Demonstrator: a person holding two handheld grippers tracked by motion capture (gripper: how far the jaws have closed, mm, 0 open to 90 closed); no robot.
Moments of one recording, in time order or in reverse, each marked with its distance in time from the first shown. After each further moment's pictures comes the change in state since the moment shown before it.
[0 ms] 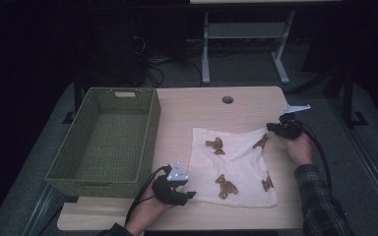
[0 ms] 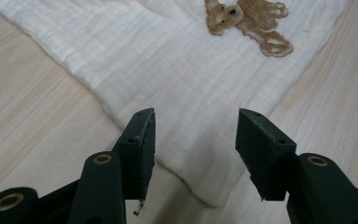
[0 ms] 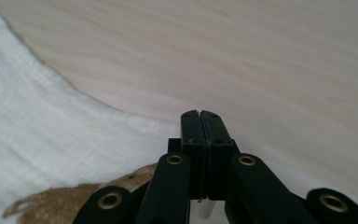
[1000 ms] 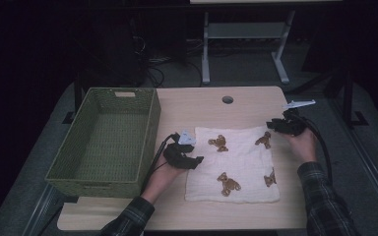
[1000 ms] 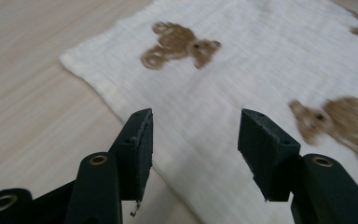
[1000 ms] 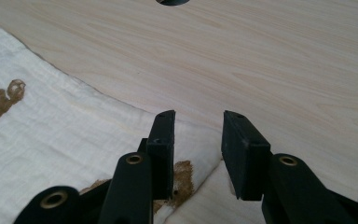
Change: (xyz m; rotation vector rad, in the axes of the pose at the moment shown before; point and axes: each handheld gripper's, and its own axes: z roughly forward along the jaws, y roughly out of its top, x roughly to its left) left arm 0.063 0.072 0.030 -0.073 0.124 -0.053; right arm -0.010 0.007 -0.008 0.005 0.043 0.048
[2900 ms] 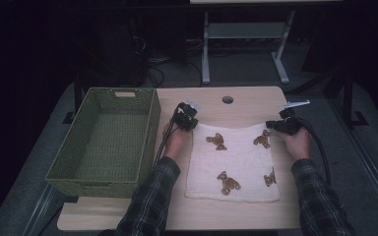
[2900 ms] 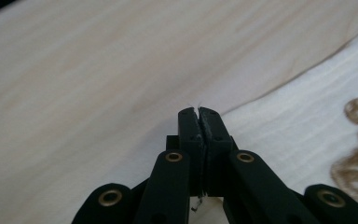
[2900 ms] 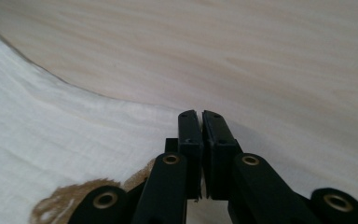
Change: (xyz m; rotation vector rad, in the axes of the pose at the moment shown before) left arm 0.094 0.056 0.087 0.047 0.234 -0.064; right arm -0.013 -0.002 0.027 0.030 0.009 0.052
